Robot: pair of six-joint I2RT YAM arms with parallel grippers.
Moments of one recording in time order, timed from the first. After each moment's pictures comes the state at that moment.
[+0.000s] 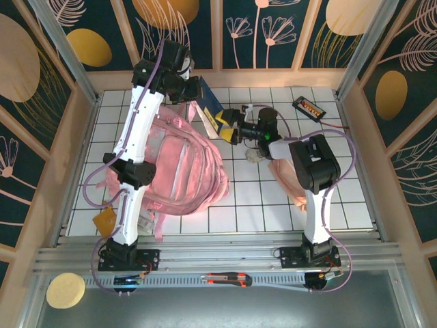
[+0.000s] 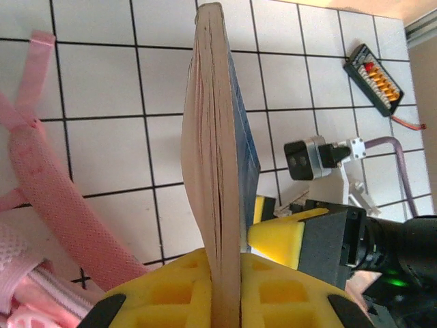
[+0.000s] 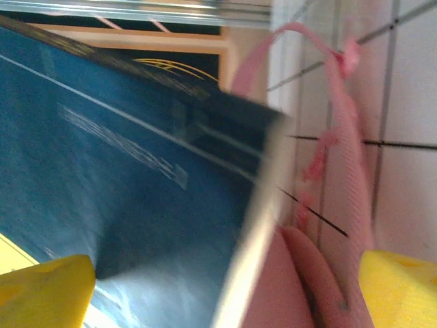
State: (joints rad) left arm -0.42 2.32 2.93 -1.51 0.20 -0.50; right arm 0.38 2.10 1.17 0.89 -0.92 1.41
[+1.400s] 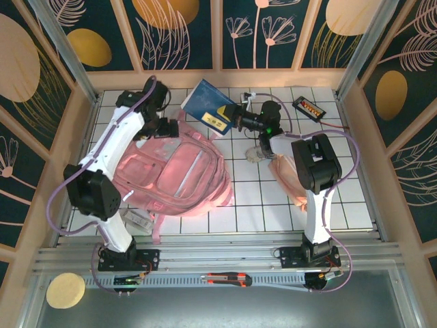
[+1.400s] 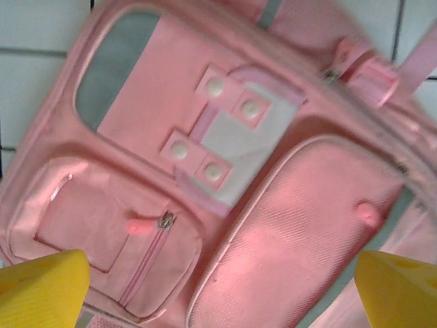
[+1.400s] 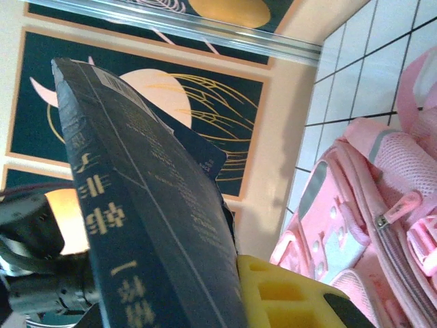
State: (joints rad) left arm -0.31 1.74 1.72 -1.25 -0.10 -0.42; right arm 0.36 2.08 1.25 0.90 -0.90 1.37
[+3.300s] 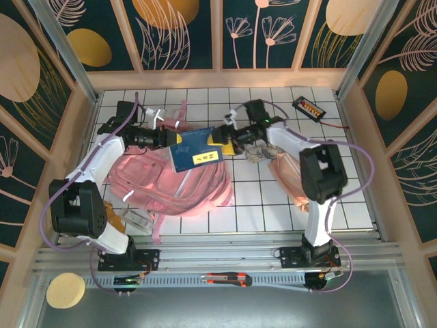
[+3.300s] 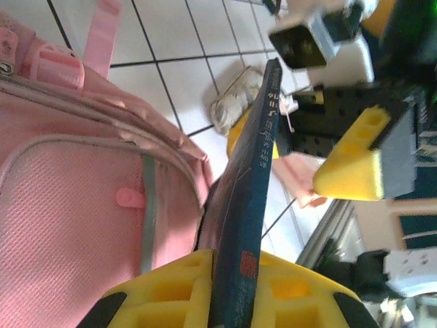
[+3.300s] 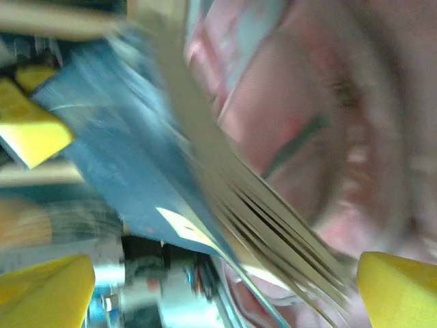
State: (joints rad) left arm -0.09 1.56 1.20 -0.56 0.94 -0.27; right arm 0.41 1.88 1.34 -0.35 -1.03 0.54
